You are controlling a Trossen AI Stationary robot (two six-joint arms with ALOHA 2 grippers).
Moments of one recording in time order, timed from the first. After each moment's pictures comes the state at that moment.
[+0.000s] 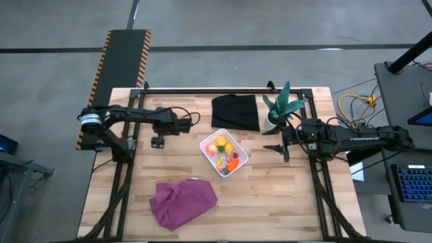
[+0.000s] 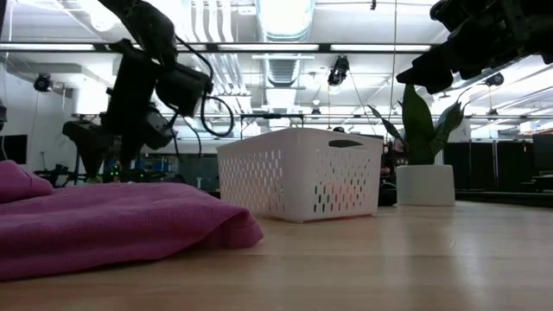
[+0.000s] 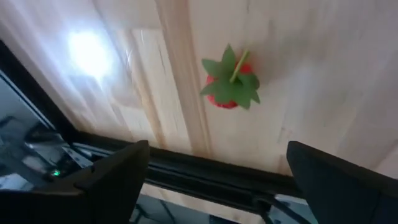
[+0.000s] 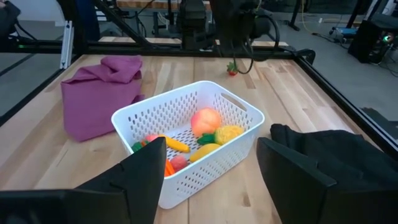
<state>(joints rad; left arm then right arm) 0.29 1.56 0.93 -1.22 -0.46 0.25 -0.08 0.60 0.34 -0.01 -0.08 -0.05</state>
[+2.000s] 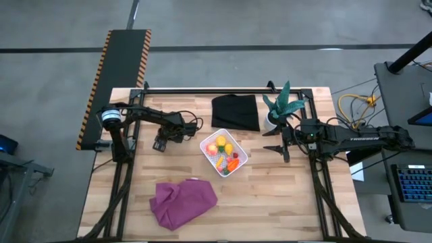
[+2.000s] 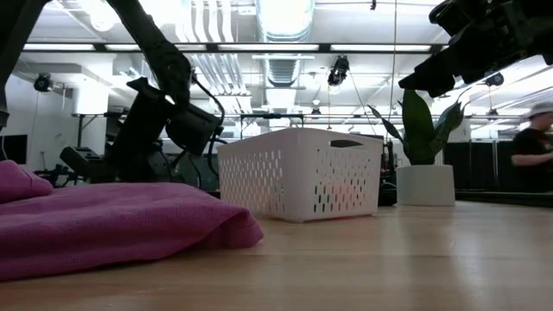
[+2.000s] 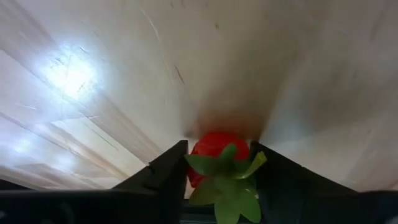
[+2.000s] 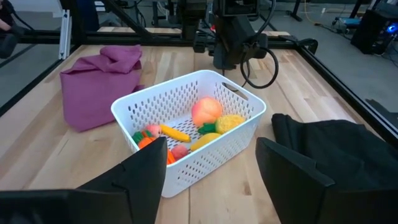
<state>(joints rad) 0.32 1.80 0.92 -1.07 -0.40 0.50 -0.08 0.60 0.34 -0.05 -0.08 -0.05</state>
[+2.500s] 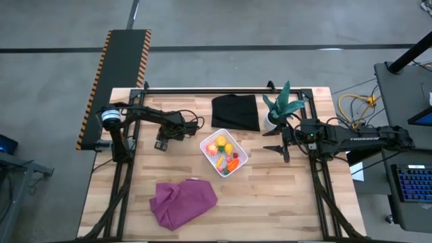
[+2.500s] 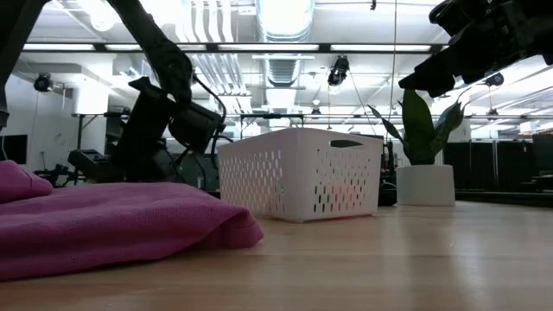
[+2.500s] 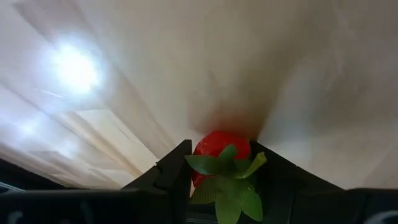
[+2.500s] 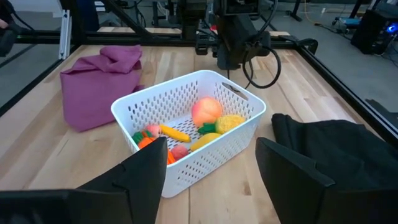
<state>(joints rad) 0.32 1.80 0.93 -1.06 -0.43 0.44 -0.08 0.60 0.34 -0.05 -0.08 -0.05</state>
